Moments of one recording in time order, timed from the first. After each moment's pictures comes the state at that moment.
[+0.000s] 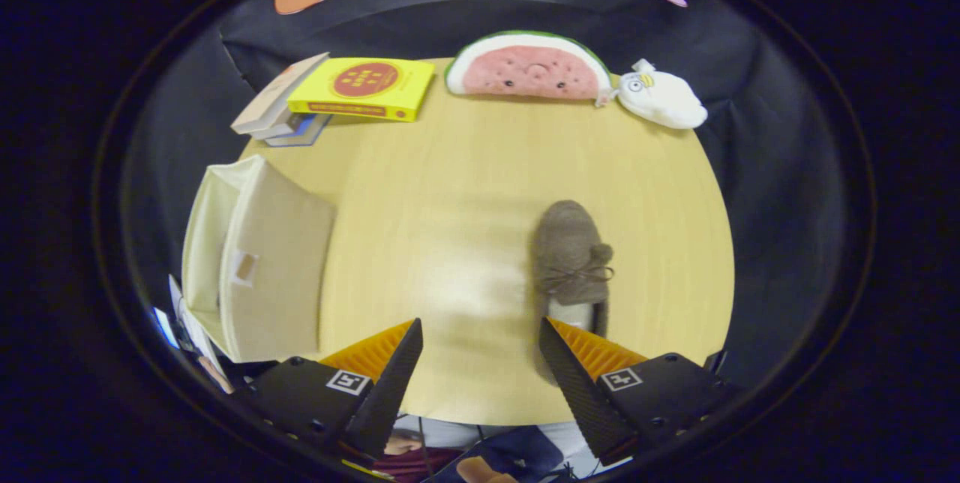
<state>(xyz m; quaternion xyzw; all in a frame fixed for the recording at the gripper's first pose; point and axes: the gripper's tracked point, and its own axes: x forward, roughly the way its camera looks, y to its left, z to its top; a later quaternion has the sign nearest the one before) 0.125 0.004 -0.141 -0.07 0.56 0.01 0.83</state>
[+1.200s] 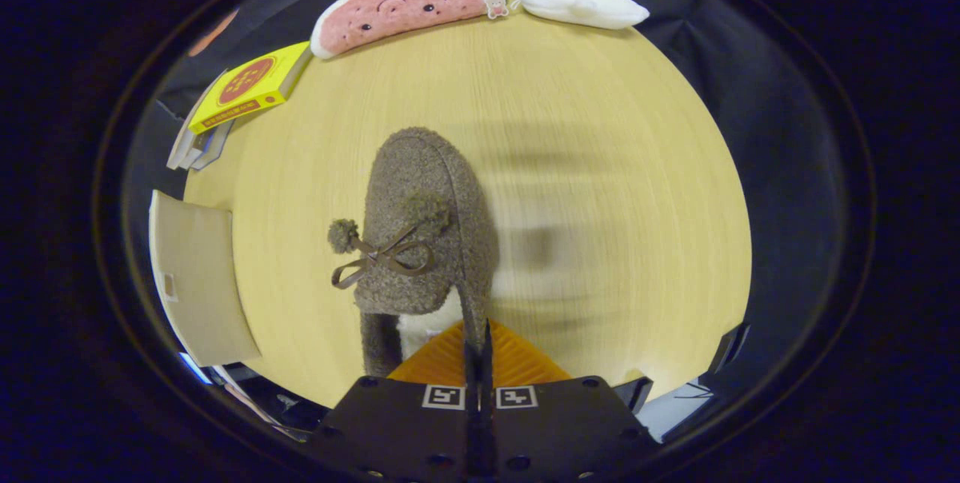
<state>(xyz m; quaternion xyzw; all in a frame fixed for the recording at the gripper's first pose) 0.127 -0.082 -0.212 0.04 0.63 -0.02 0.77</state>
